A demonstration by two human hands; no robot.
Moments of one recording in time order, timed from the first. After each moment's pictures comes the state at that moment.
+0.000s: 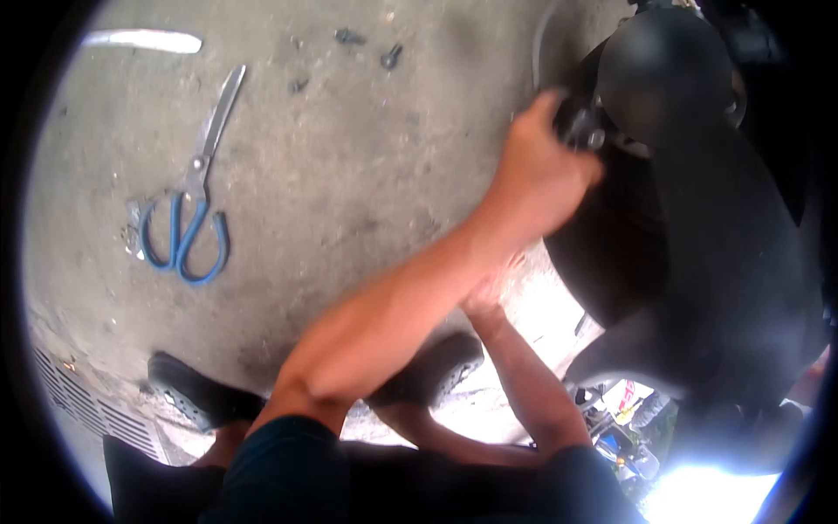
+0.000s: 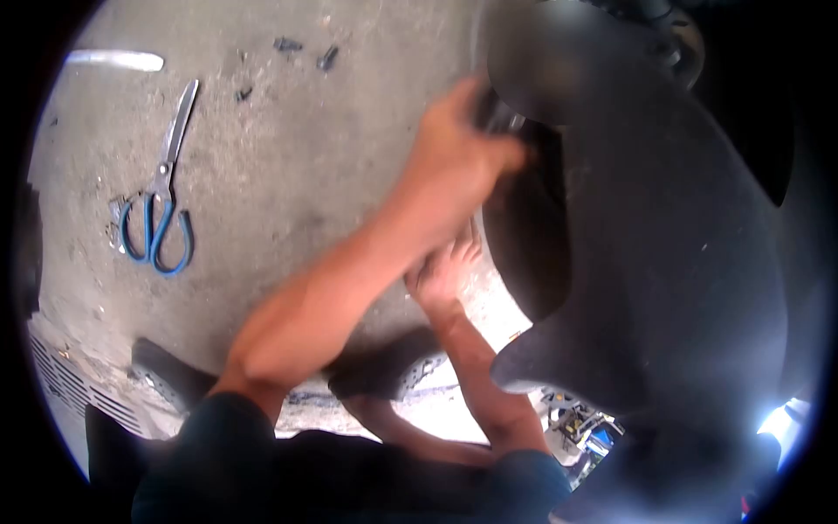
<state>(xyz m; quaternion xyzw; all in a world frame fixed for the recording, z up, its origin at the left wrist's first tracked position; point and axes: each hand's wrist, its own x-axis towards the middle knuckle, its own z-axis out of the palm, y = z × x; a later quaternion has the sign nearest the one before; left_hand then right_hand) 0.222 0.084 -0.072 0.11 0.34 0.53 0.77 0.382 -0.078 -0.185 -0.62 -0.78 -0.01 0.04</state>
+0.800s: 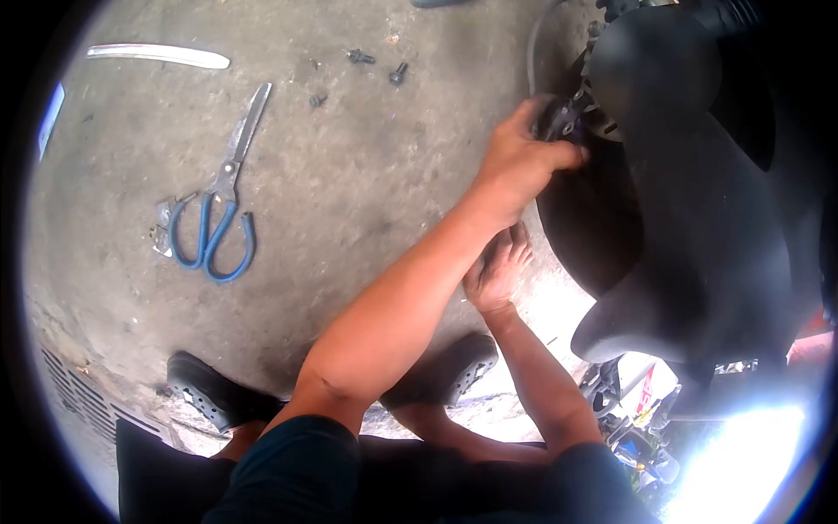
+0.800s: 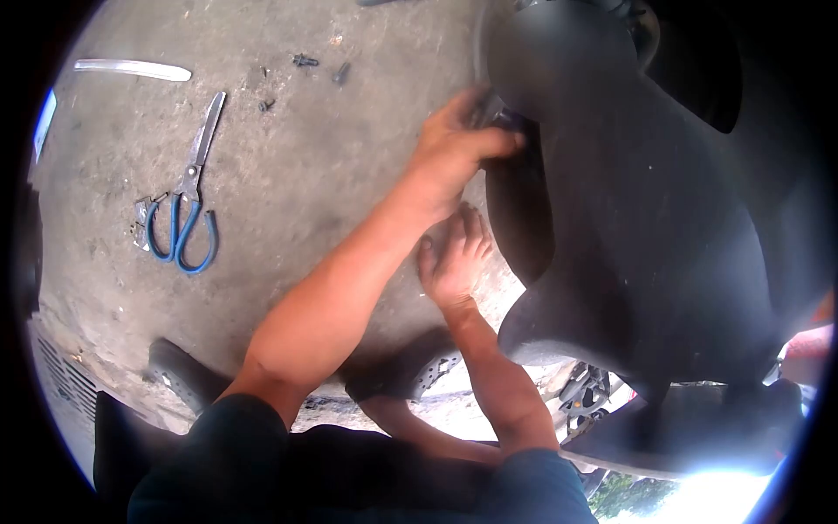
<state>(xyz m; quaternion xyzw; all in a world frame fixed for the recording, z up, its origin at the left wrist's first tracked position) 0.228 0.093 -0.092 0.12 0.28 0.56 0.77 0.371 -0.064 -0.167 -0.62 -0.78 0.01 0.09</state>
